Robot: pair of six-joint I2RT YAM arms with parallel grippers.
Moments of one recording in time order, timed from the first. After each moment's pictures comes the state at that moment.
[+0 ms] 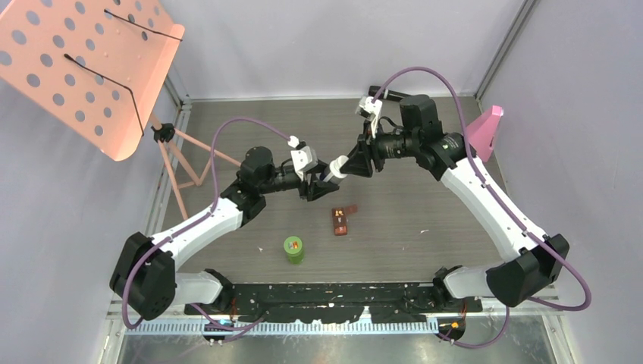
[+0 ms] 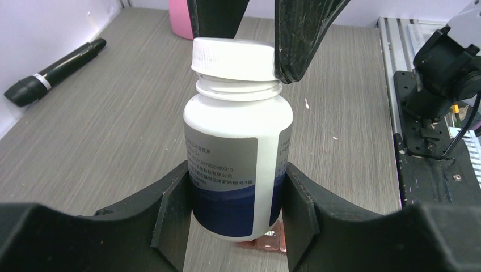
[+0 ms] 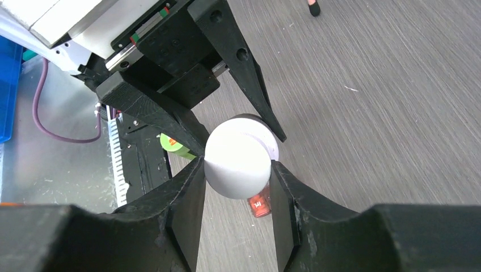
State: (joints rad) left arm -0.61 1.27 0.79 0.39 0.72 0.14; right arm 0.47 1.35 1.39 -0.60 -0.80 -0.13
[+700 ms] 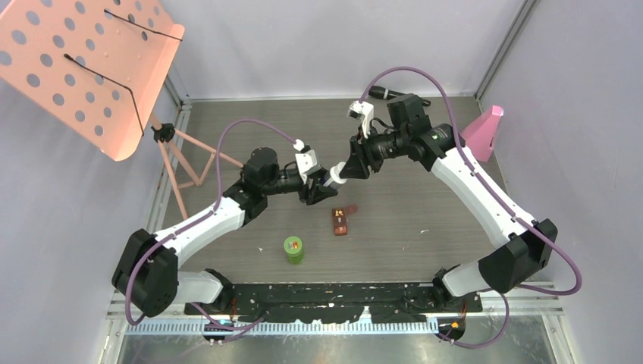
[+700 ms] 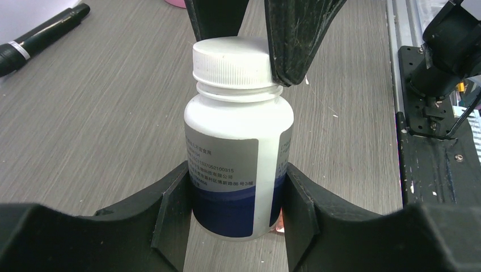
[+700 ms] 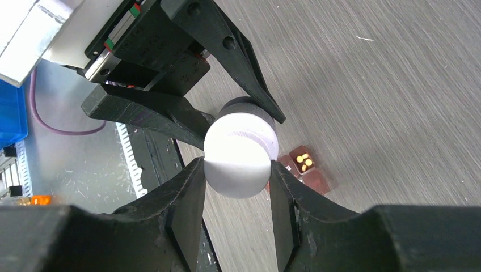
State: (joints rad) left arm -0.61 1.28 0.79 0.32 0.71 0.17; right arm 0.49 1.43 1.48 -0.76 -0.74 -0.12
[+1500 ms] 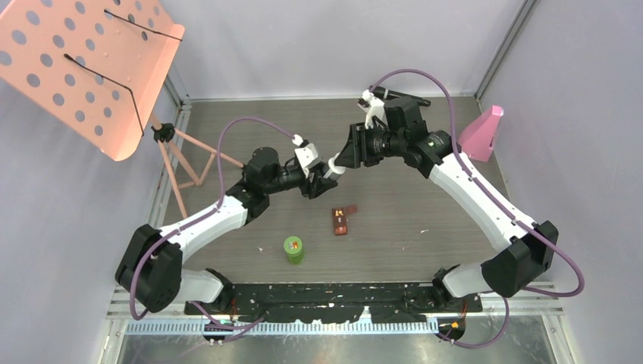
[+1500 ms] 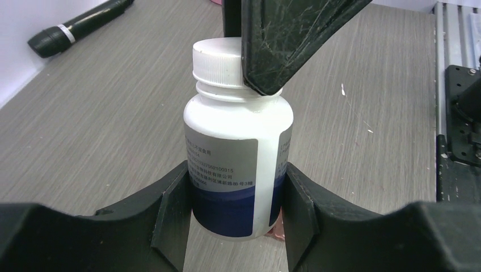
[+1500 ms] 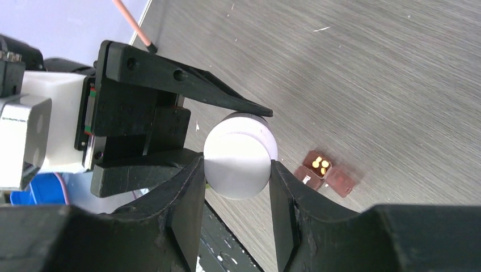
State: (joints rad) left arm -0.60 1.32 0.78 0.36 0.59 0.14; right arm 0.53 1.42 1.41 -0.61 -0.48 0.33
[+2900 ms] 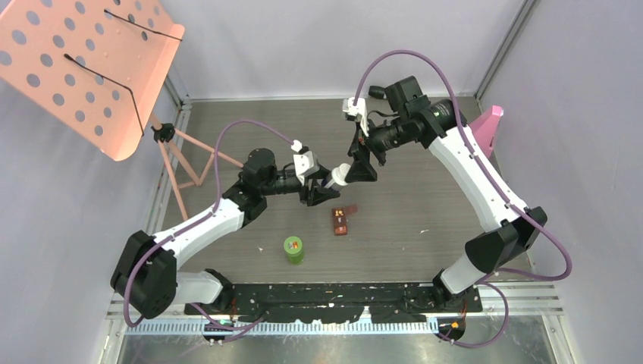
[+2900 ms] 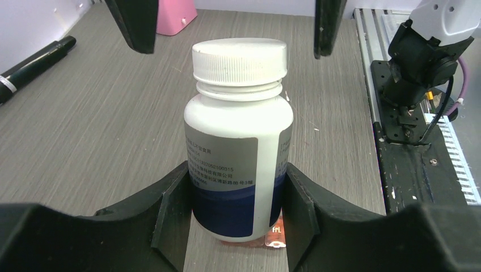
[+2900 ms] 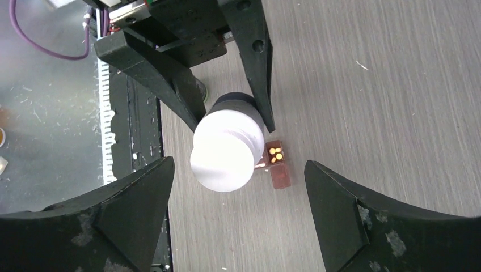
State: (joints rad) left arm -0.61 1.27 0.77 0.39 0.78 0.14; right arm 0.48 1.57 1.80 -1.12 -0.82 -0.59
